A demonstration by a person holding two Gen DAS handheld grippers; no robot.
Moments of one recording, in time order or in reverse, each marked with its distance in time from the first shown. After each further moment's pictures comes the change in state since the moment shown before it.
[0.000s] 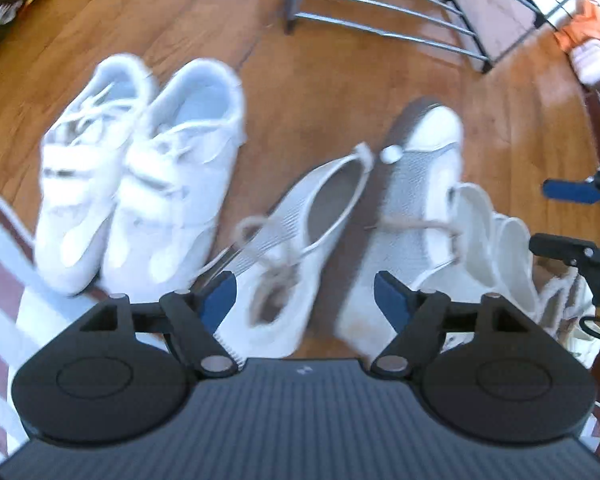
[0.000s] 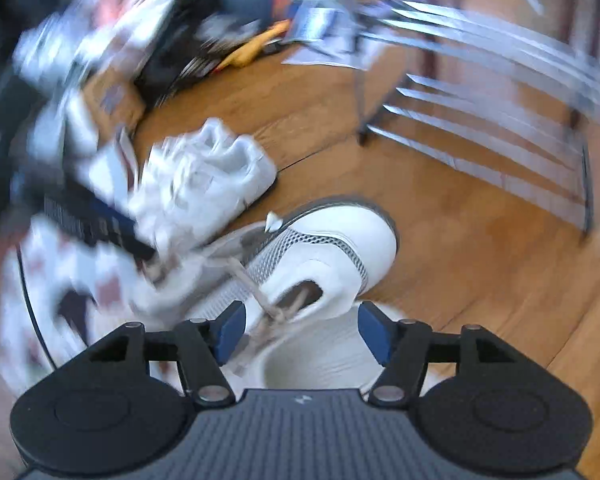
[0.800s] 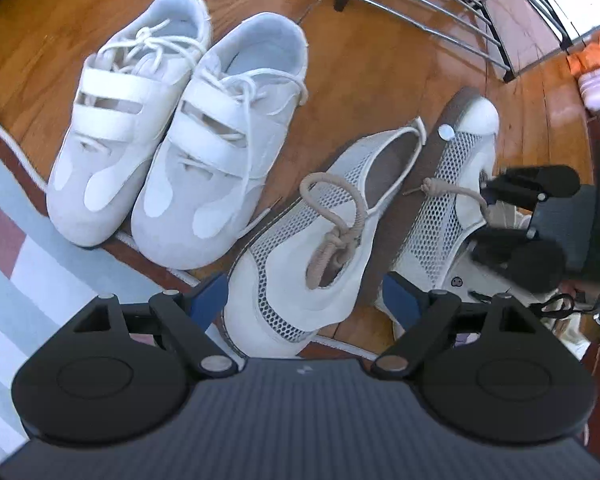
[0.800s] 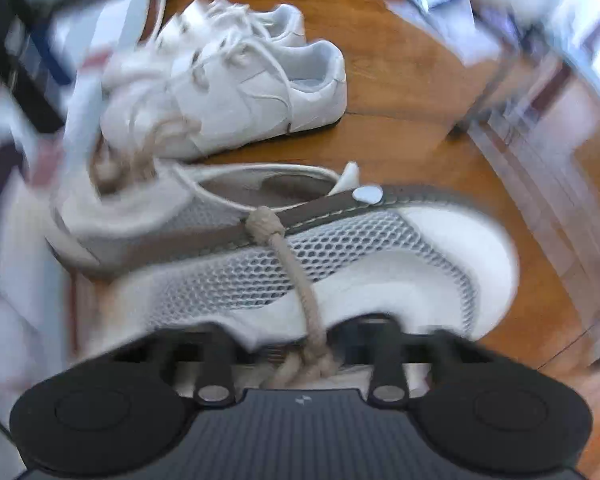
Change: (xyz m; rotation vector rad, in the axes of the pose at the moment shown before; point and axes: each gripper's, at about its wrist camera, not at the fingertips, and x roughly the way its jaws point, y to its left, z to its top) left arm -0.001 0.063 -0.021 -0.093 0.031 -0.050; right arm 0.122 0.035 0.012 -0.046 0.181 0.012
